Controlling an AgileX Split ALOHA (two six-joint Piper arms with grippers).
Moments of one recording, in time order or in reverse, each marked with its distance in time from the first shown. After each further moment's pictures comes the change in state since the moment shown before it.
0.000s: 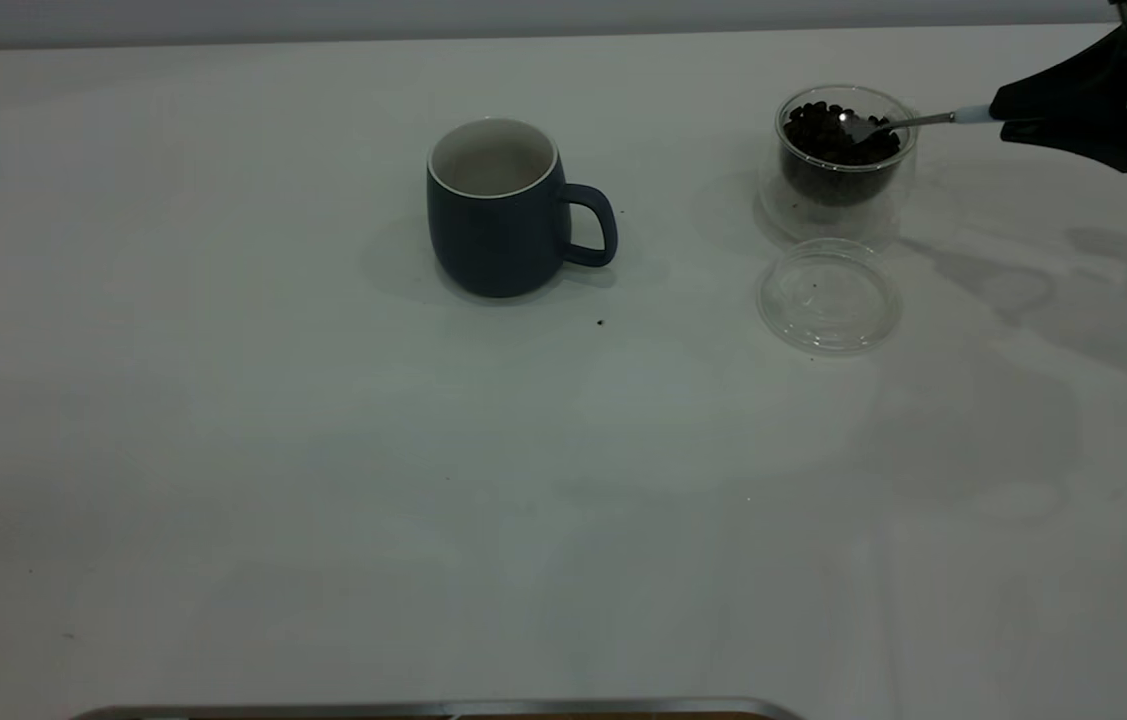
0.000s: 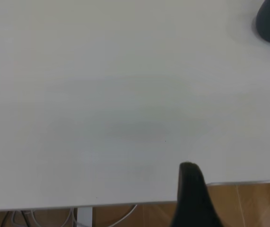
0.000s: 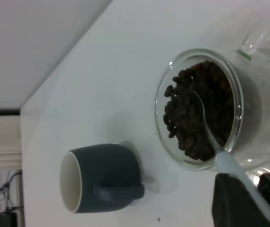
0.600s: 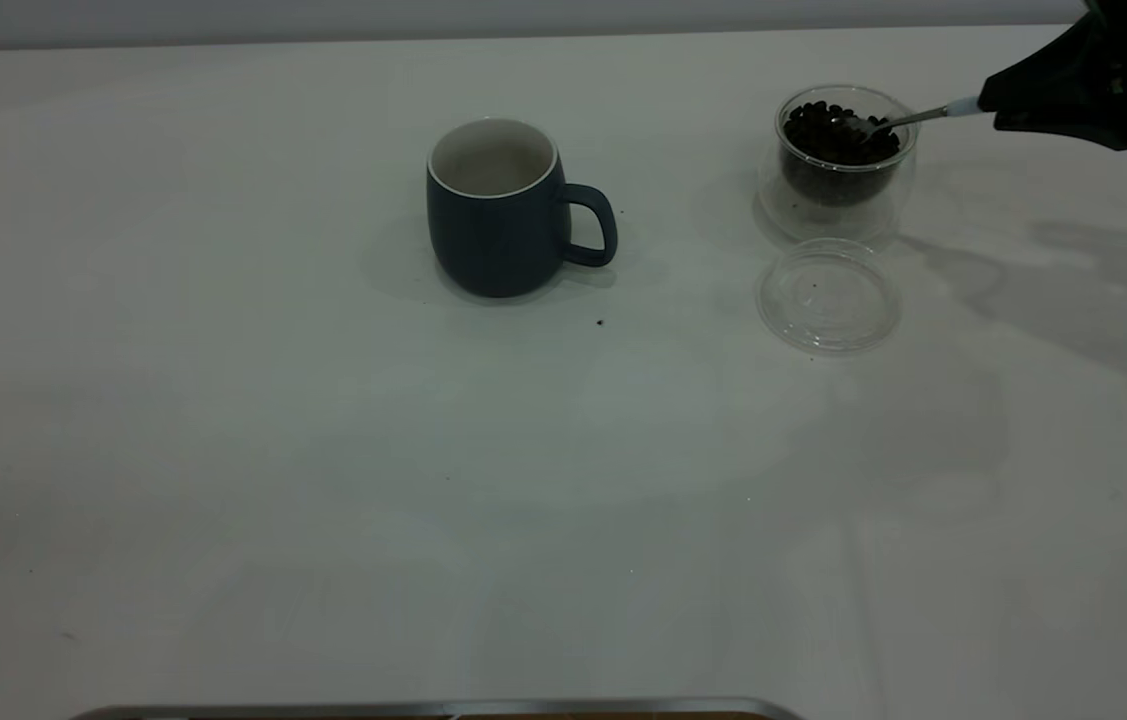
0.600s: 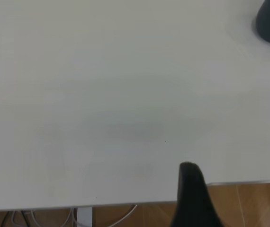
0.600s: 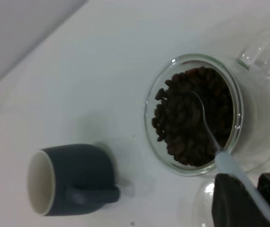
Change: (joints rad) left arm 0.000 0.000 0.000 0.000 -0.001 0.000; right arm 0.063 -0.067 0.004 -0.004 -0.137 -0.015
